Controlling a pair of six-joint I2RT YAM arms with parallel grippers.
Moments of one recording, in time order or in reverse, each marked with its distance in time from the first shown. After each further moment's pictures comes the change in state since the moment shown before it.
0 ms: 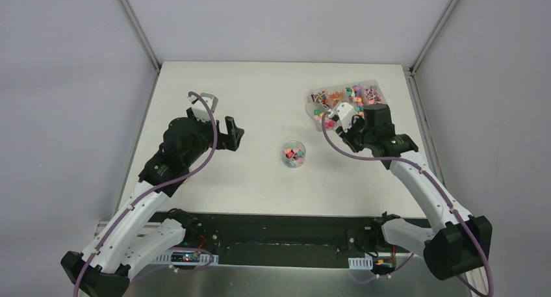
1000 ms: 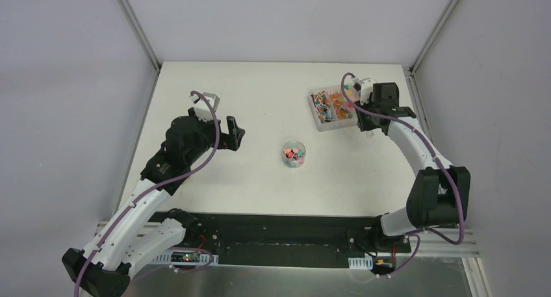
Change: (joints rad) left arm 0.000 0.020 0.000 0.000 0.000 0.000; right arm -0.190 0.368 0.236 0.001 0.148 0.297
